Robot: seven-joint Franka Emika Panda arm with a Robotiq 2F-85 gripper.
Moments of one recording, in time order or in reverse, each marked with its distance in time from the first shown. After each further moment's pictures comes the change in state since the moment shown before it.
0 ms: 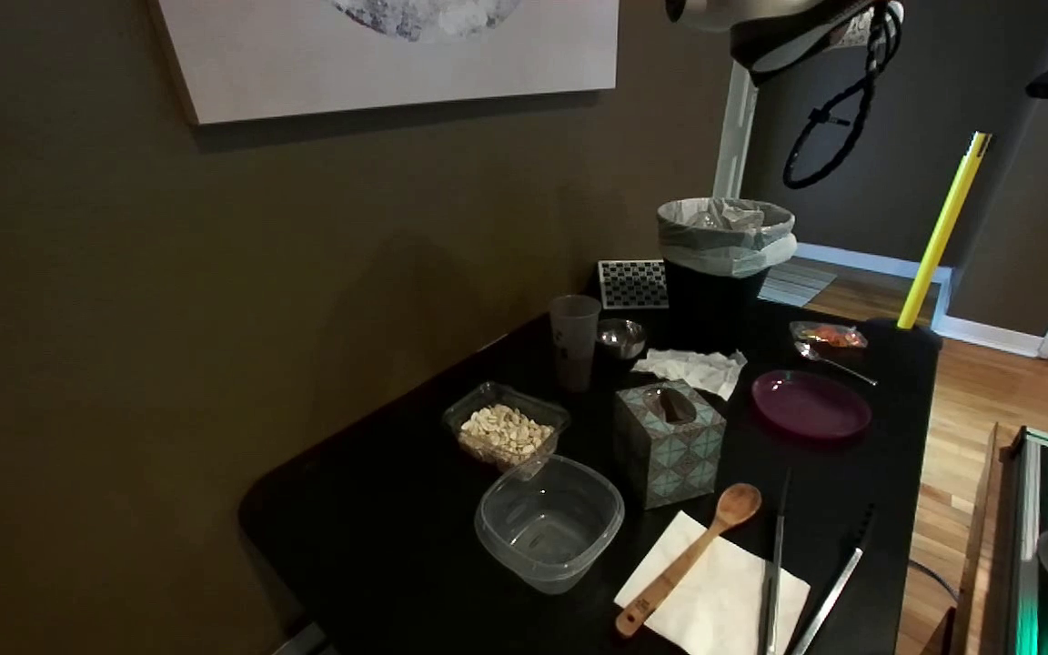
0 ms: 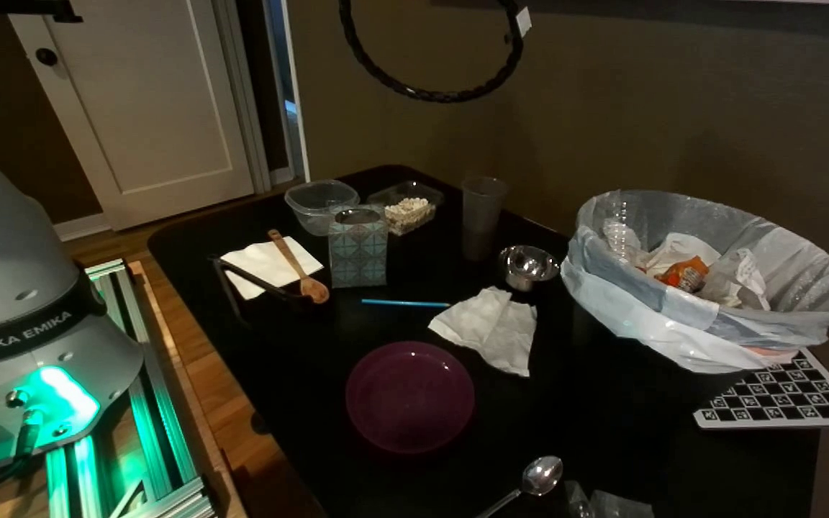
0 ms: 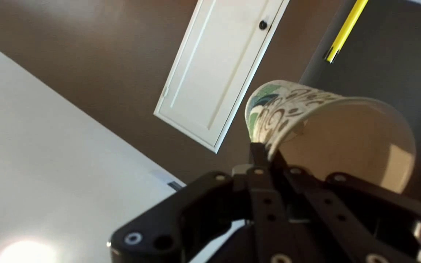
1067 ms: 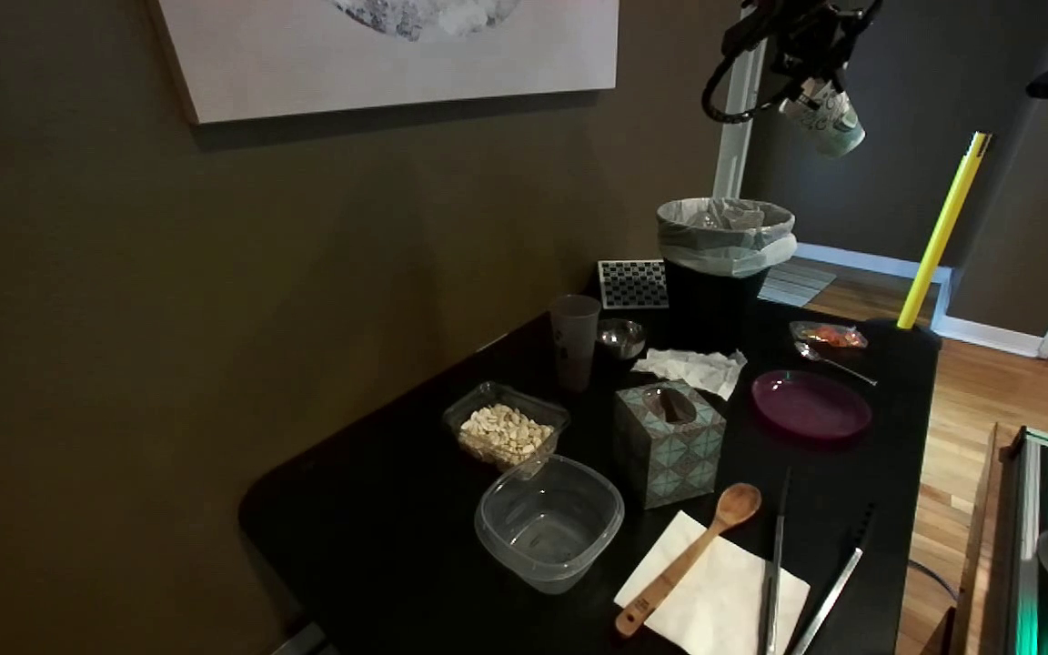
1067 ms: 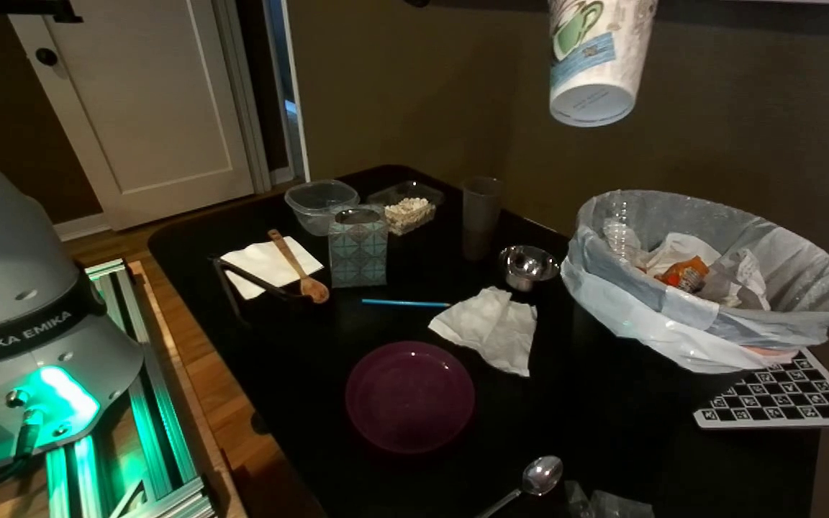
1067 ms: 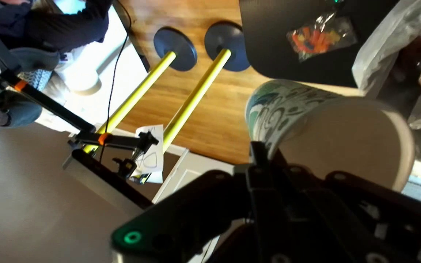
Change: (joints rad) arm 0.000 -0.081 -0.013 0.087 0.784 0.000 -0.177
